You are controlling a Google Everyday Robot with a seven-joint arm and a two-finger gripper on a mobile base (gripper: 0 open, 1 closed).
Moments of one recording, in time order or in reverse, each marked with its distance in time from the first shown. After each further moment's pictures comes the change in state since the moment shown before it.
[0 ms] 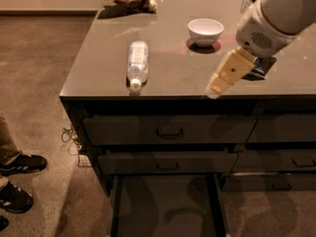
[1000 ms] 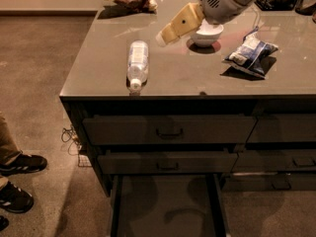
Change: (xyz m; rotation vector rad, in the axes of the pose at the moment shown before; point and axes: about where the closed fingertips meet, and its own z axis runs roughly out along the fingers) arm -0.112 -0.035 0.032 -0.122 -0.210 0.427
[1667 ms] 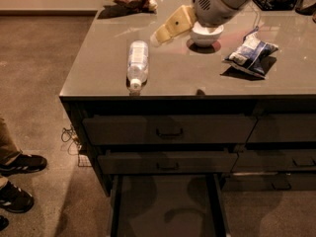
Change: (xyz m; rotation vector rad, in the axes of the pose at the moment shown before) arm 0.000 -0.001 0.015 -0.001 0.016 0.071
